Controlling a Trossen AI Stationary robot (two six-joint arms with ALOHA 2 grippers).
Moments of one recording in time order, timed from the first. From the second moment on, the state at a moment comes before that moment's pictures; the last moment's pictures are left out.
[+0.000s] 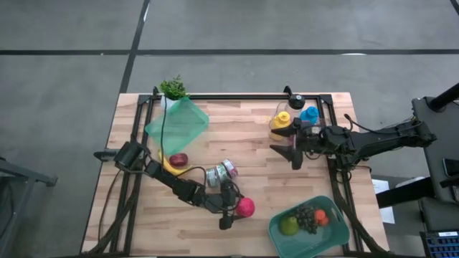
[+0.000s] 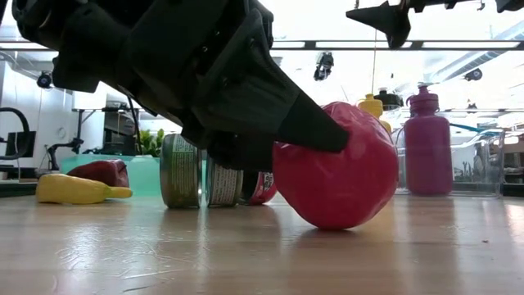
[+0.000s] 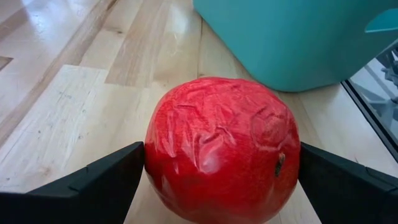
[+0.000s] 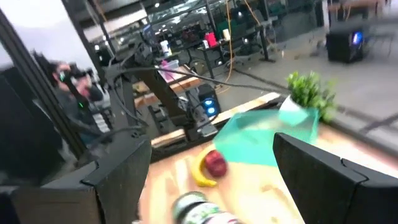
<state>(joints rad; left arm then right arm) -0.45 2.06 0.98 0.55 -0.27 -0.37 0.13 0.83 0.56 0.28 0.29 0.38</state>
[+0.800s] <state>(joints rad) -0.45 2.07 0.98 0.55 -0.27 -0.37 0.20 1.00 0.57 0.27 0.16 1.07</state>
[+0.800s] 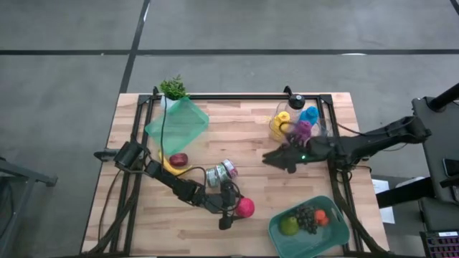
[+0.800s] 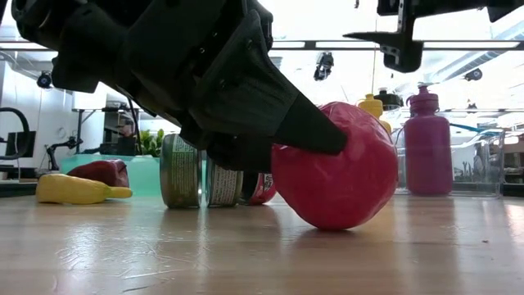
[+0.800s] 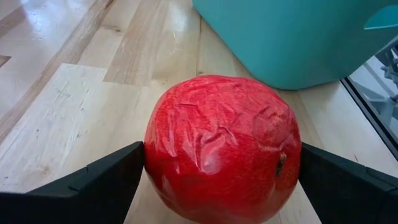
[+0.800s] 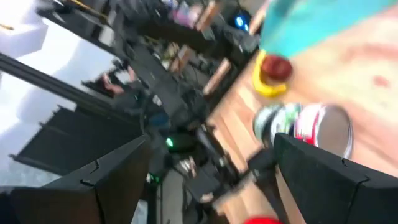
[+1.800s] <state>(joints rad) -0.44 1.97 0.98 0.54 -0.26 -0.26 0.59 1.28 0.83 -0.10 0.54 1.59</state>
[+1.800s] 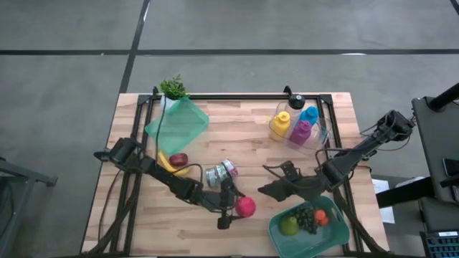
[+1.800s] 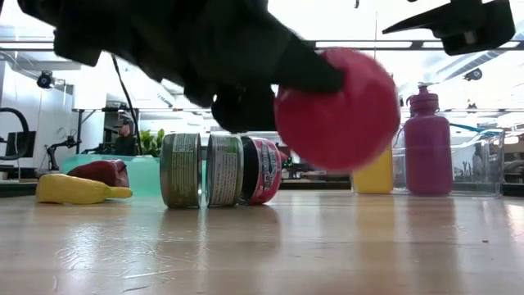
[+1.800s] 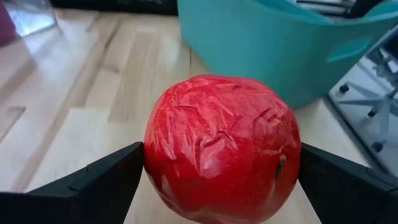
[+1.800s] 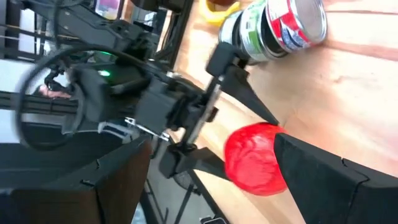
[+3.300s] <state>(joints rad) -0.32 1.79 0.98 0.56 -0.35 -0.10 0.59 1.28 0.83 -0.18 0.70 1.65</state>
